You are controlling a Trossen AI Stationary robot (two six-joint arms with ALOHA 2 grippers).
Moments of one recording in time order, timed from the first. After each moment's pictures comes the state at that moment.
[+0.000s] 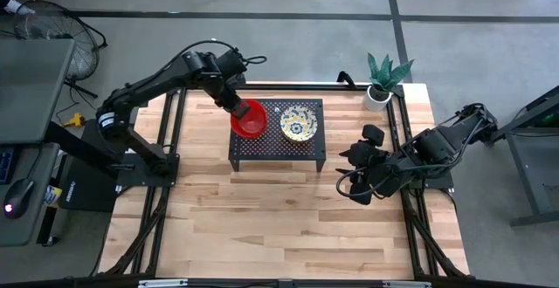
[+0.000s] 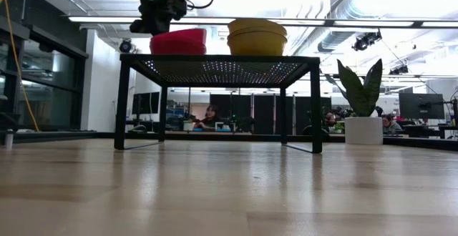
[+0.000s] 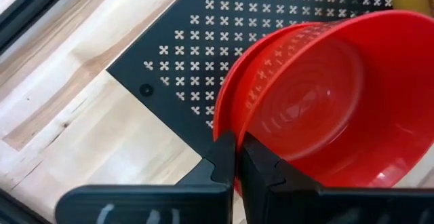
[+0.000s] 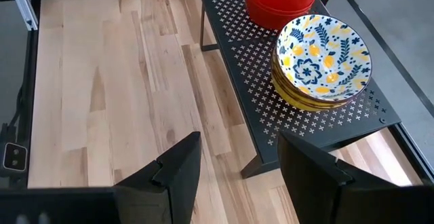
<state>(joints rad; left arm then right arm) 0.52 1.52 1.62 -1.30 0.10 -0.30 0.53 1.37 1.65 -1.24 0.59 0.60</state>
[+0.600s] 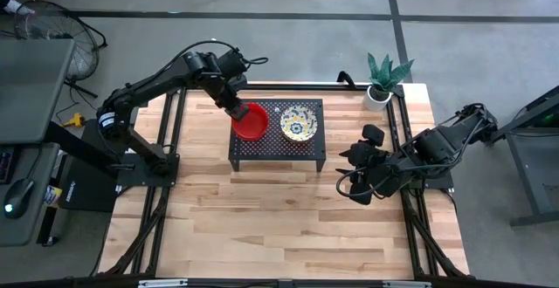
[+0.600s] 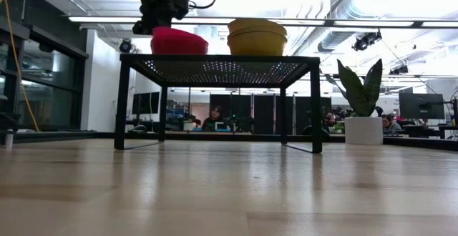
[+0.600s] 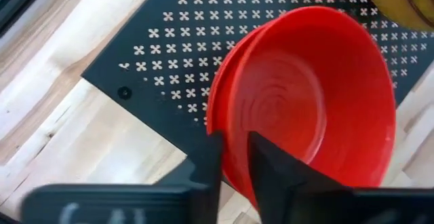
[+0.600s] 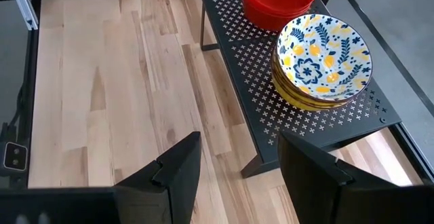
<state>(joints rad) 0.52 1.53 1.62 -1.30 0.16 -0.23 0.53 1.37 1.65 -1.24 0.59 0.60</state>
